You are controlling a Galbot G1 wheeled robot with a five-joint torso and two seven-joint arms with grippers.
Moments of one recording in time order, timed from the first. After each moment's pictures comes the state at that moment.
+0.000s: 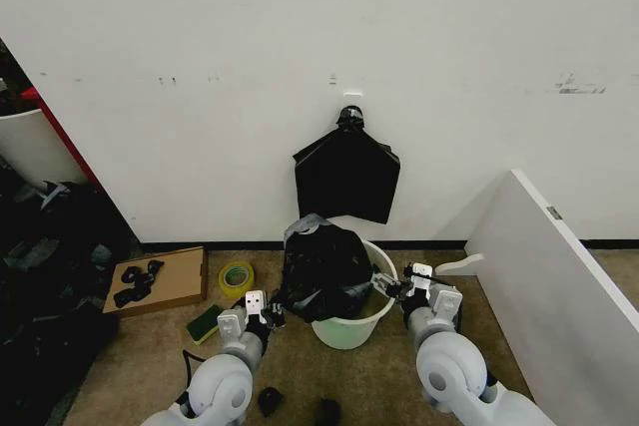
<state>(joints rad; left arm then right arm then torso) 1.28 -1.02 -0.04 -1.94 -0.87 0.23 -0.48 -1.23 1.05 0.05 2.04 0.87 -0.27 0.70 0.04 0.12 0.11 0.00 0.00</state>
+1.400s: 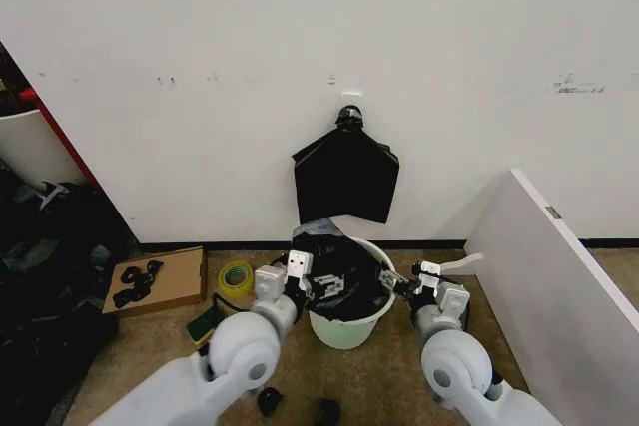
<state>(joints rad) 0.95 -1.04 0.25 -2.01 -0.91 0.46 -0.68 -1.24 1.03 0.09 2.04 0.88 -0.26 0.73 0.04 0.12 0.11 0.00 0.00</state>
